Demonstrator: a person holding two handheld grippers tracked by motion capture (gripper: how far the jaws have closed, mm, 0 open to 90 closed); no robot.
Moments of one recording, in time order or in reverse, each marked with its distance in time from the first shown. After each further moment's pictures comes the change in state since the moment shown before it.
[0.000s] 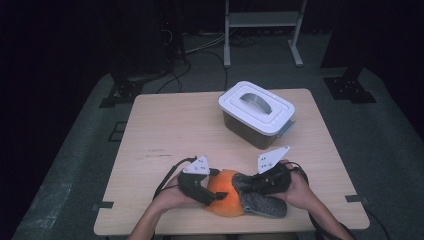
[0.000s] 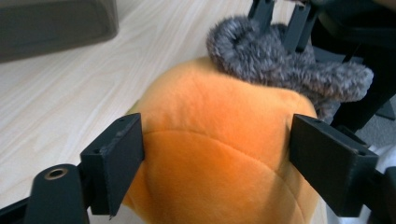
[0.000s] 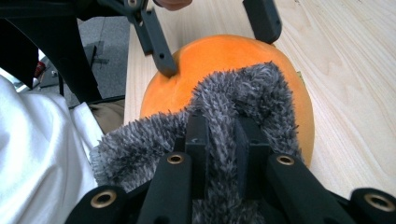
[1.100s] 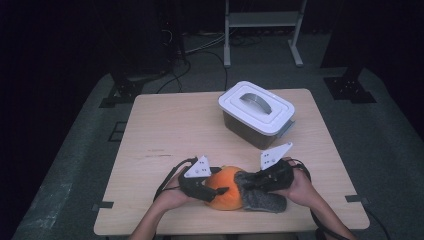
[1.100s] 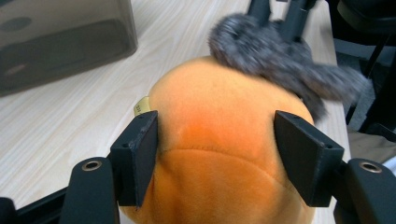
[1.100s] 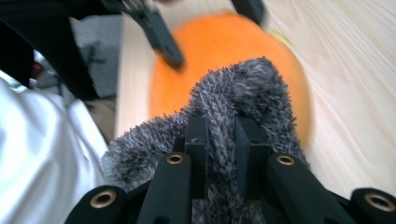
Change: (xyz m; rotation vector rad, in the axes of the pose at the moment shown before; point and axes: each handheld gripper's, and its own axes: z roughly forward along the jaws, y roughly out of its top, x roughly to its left) left arm -0.002 0.003 -0.005 -0.037 0.074 0.070; right arm -0.009 -0.004 -0.009 0.018 -0.019 0.017
